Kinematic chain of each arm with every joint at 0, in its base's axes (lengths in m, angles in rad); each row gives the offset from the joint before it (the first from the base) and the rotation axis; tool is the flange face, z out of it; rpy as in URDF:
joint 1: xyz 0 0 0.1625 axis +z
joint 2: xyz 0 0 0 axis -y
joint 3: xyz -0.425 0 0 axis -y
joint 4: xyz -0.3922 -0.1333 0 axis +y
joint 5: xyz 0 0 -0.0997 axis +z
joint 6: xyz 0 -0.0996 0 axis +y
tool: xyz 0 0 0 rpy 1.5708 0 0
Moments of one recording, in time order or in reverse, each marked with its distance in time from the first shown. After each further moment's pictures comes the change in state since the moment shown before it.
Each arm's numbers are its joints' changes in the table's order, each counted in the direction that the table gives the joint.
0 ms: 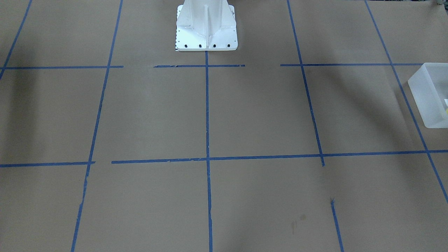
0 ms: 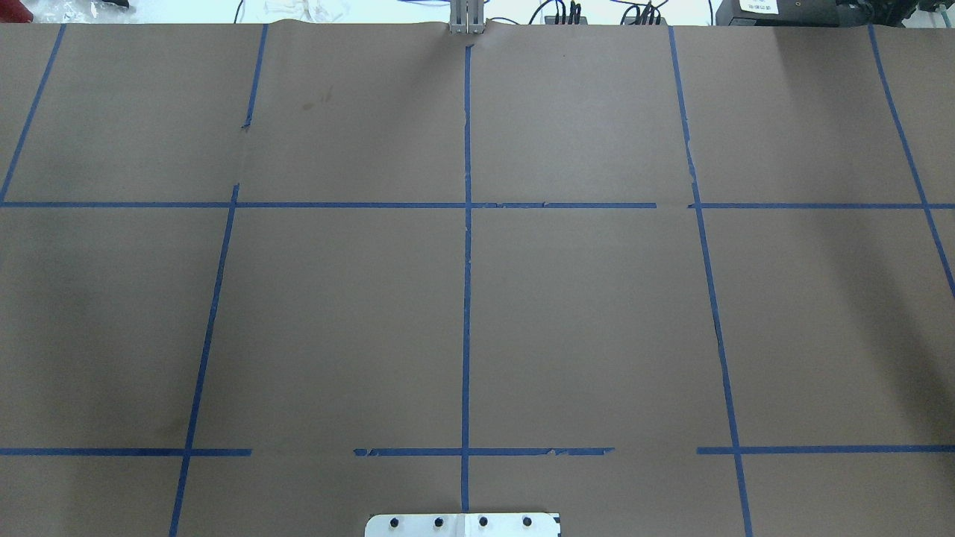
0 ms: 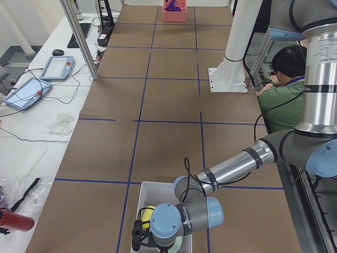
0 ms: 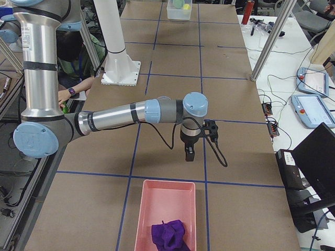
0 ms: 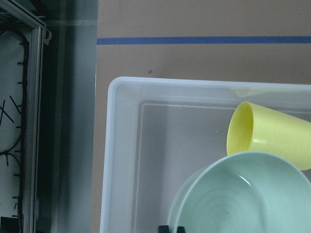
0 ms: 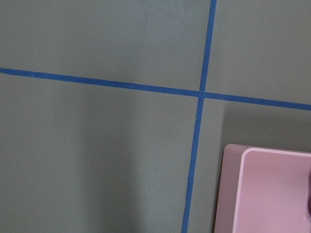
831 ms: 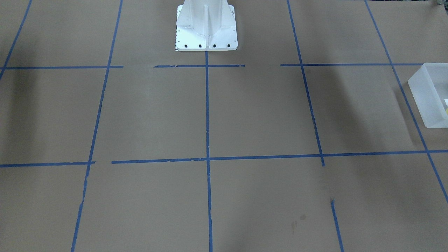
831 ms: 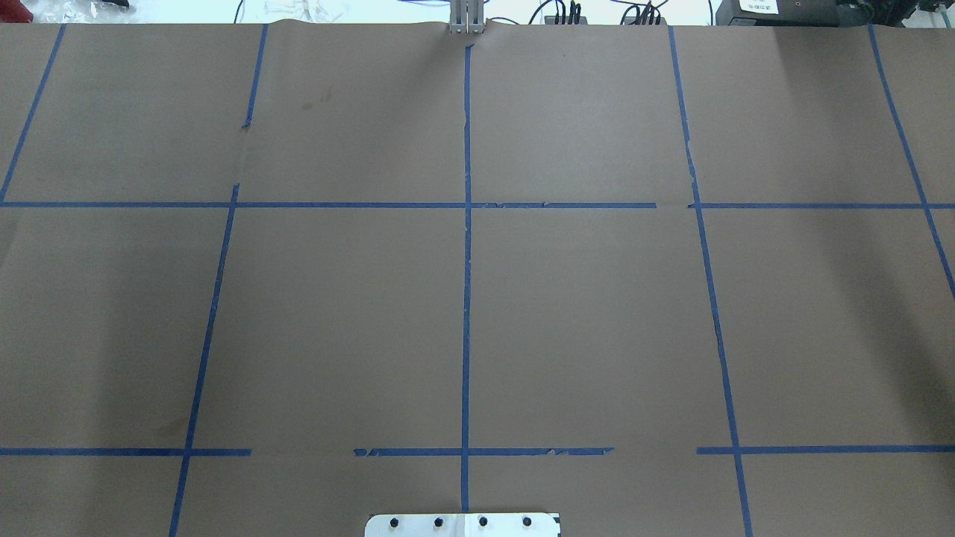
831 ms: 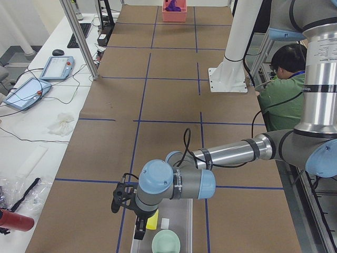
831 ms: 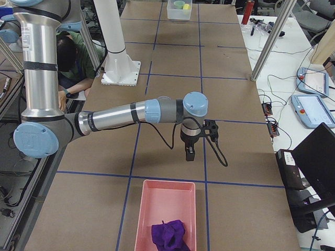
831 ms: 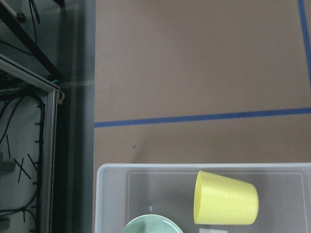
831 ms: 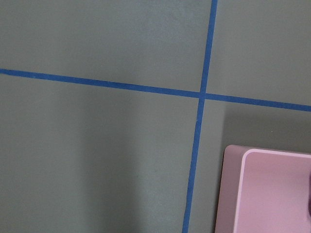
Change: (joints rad) left arm -0.004 -0.007 -0.293 0.005 0.004 0.075; right arm 0.000 0.001 0.001 -0.001 -0.001 0.000
